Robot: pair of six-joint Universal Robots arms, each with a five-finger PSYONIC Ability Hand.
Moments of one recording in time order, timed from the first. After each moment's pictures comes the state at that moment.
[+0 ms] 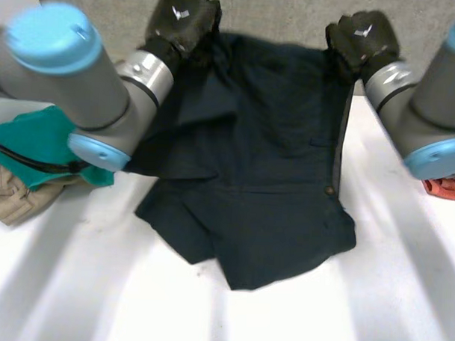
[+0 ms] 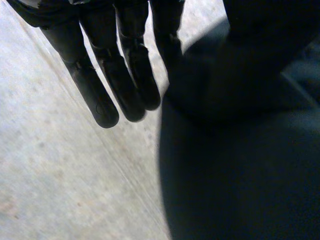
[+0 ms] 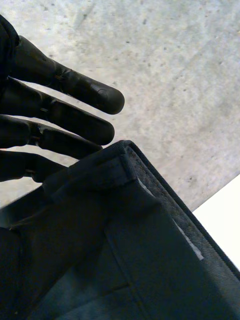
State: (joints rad) left arm 4.20 -2.27 -0.76 3.36 -1.40 3.38; right arm 1.93 -0.94 0.83 -0.05 1.42 2.74; left_hand 1.01 1.04 1.06 1.07 0.85; right_hand 0.98 1.17 1.17 1.17 0.99
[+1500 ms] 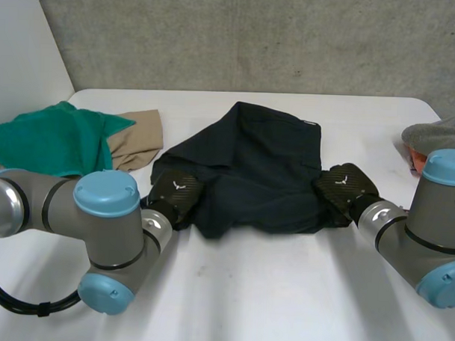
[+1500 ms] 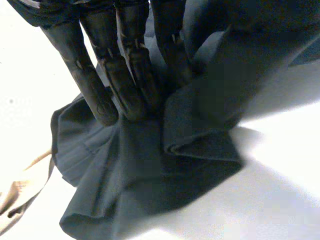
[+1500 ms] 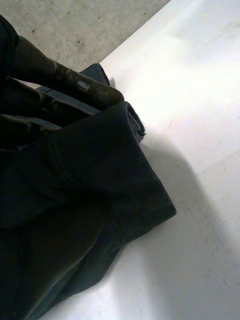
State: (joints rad) left arm 4.15 -2.25 -1.52 3.49 -1.58 3.53; right arm 1.85 -1.04 1.59 -0.18 1.29 2.53; left_hand 0.99 0.98 0.96 0.97 0.79; right_hand 0.94 1.17 1.18 1.19 0.97
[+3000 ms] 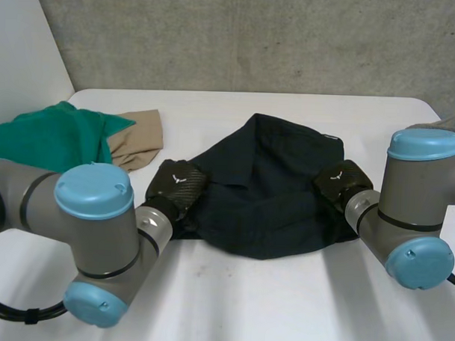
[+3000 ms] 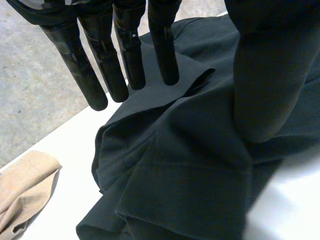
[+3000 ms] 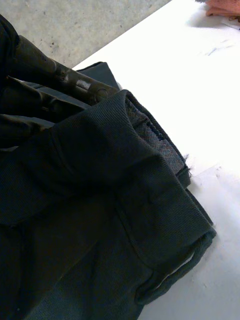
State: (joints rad) left arm 4.10 -2.10 -1.57 3.44 -1.62 3.42; right arm 1.96 -0.96 1.38 0.02 1.54 2.47; left_hand 0.58 0.56 0.57 0.56 0.38; right_hand 0.99 1.17 1.18 1.19 0.98
